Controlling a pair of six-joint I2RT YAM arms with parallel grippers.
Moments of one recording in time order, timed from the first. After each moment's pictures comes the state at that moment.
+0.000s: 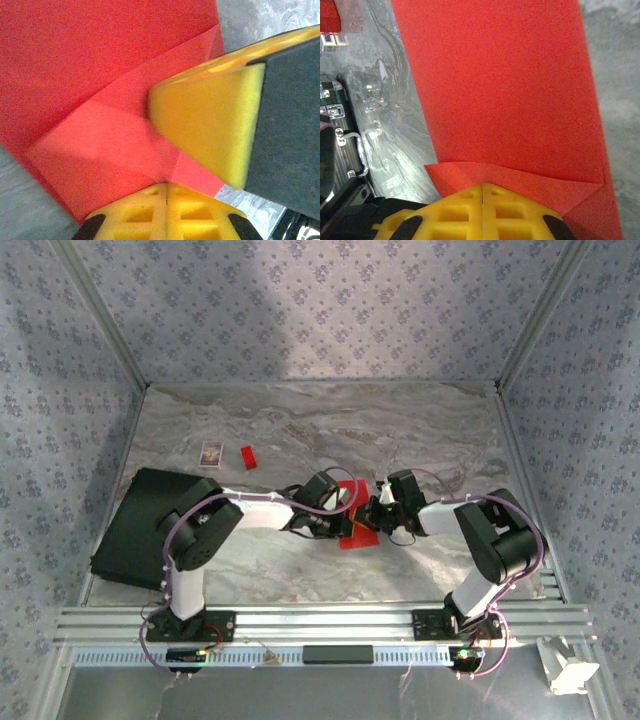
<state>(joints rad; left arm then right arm) -0.89 1.90 0.99 -0.02 0.45 -0.80 0.41 1.64 0.54 0.21 -0.58 0.86</state>
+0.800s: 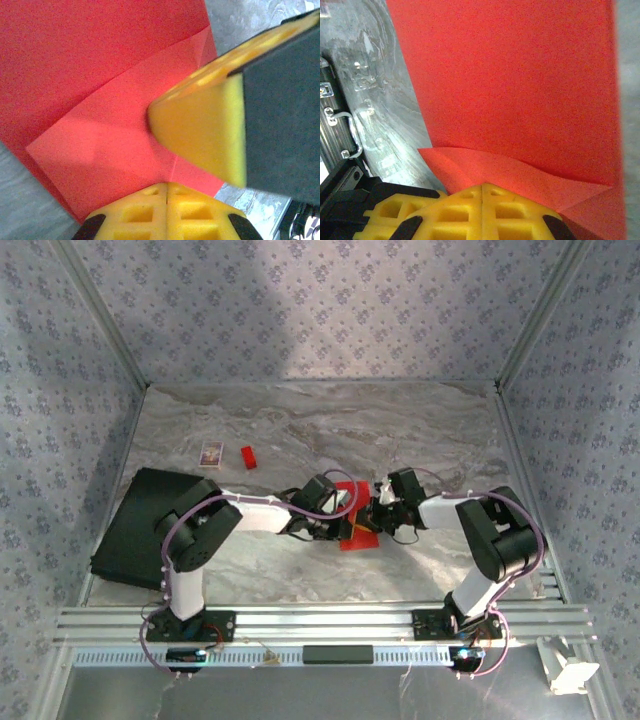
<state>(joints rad) -0.89 1.89 0.94 0.03 0.46 -0.75 0.37 1.65 0.60 0.04 -0.65 0.76</state>
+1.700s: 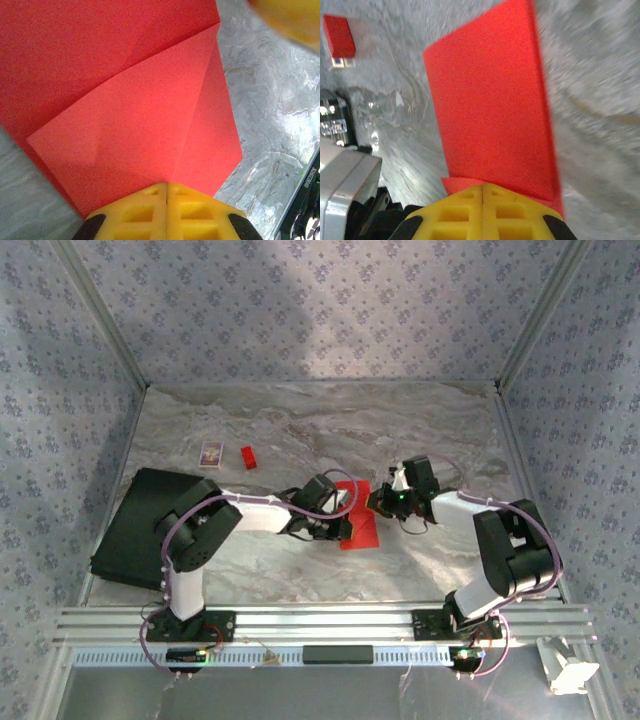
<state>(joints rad) -0.89 1.89 0.95 0.03 0.45 -0.75 0.32 1.54 0.64 -0.02 -0.56 0.71</state>
